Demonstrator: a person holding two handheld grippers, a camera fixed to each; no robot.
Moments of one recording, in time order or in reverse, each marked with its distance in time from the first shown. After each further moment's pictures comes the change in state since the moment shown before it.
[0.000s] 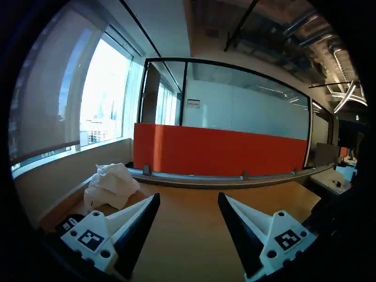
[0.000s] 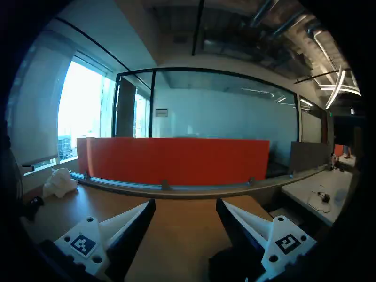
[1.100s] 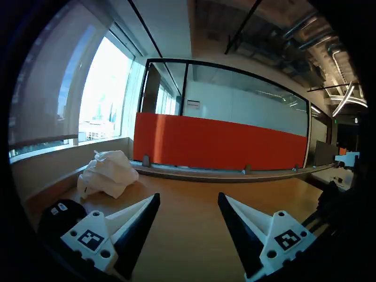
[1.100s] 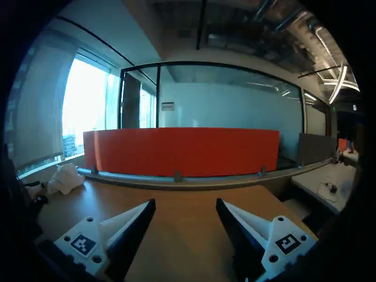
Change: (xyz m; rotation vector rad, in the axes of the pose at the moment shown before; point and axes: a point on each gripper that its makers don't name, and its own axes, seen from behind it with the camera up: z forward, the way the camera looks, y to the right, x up) left arm -0.087 -0.022 0.018 -0.019 0.043 -0.020; right arm -0.042 -0.055 0.008 0.032 -0.041 0.016
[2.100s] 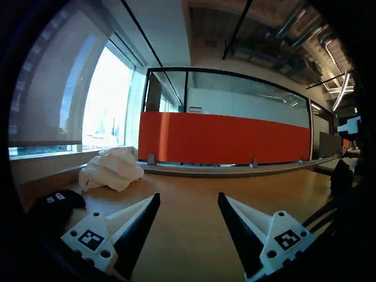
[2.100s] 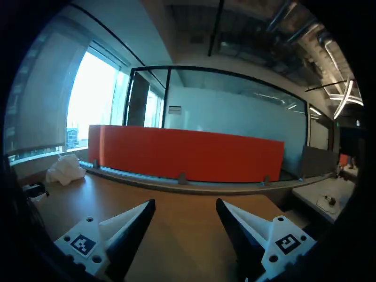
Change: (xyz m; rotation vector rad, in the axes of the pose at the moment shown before) left arm -0.072 -0.019 0.007 0.032 0.086 0.058; right arm -0.010 -0.026 0.006 0.017 0.049 -0.095
